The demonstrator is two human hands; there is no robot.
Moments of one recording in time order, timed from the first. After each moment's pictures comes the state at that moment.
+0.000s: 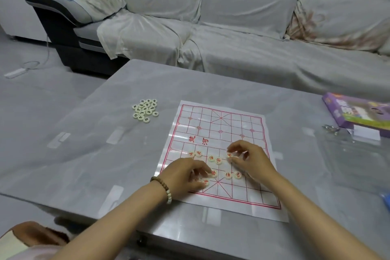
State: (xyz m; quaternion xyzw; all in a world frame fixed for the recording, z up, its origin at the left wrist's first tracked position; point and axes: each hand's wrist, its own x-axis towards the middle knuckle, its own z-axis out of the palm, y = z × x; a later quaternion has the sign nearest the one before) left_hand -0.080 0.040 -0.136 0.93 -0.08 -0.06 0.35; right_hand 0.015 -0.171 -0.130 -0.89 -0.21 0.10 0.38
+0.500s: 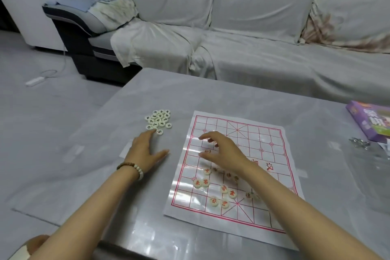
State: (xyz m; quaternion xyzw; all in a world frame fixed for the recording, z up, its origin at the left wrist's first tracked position) left_hand -0.044 0.176 -0.151 0.92 0.19 0.08 0.32; right_hand 0.042 -0.054 -0.115 -0.87 -0.32 0.13 0.35
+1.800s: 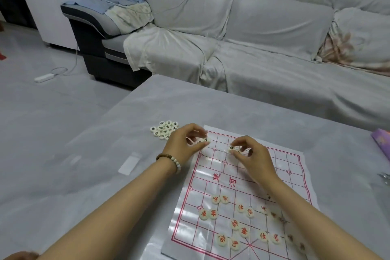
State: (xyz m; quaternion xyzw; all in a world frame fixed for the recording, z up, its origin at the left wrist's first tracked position) left_hand 0.037 0.135 -0.127 0.83 0.04 0.19 0.52; right_hand 0.105 -0.071 -0.133 -0.86 -0.24 0.00 0.45
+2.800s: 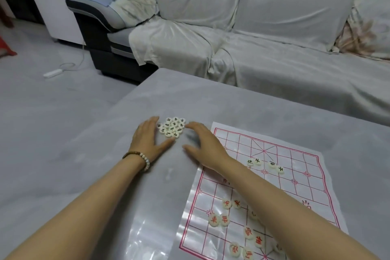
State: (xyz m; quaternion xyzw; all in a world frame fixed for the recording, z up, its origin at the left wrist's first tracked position) left_hand 0.021 0.233 -0.173 0.92 0.22 0.16 0.28; right_hand 0.099 0.056 -0.144 -0.85 -0.40 0.09 0.34
